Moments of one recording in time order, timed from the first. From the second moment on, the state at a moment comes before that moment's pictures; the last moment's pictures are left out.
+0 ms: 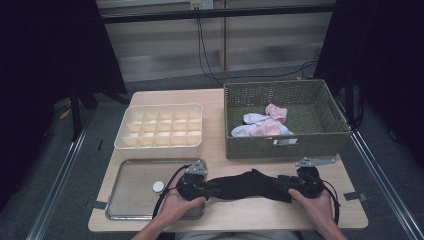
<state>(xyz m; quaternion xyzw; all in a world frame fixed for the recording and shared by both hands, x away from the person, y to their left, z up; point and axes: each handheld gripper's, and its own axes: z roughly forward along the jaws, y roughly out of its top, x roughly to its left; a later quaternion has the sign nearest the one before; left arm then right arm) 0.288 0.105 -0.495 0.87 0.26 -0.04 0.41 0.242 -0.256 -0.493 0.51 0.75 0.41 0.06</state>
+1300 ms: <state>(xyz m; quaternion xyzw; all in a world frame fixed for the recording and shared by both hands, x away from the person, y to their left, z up) 0.290 0.090 -0.491 0.88 0.24 -0.06 0.41 0.302 -0.205 -0.502 0.49 0.77 0.42 0.02</state>
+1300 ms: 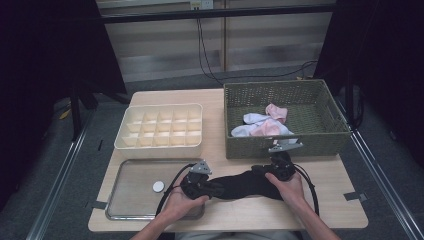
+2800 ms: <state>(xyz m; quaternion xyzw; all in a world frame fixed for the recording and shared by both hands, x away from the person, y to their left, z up) 0.292 0.025 -0.501 0.89 0.23 -0.07 0.39 0.288 -0.204 -0.460 0.44 0.74 0.50 0.01</state>
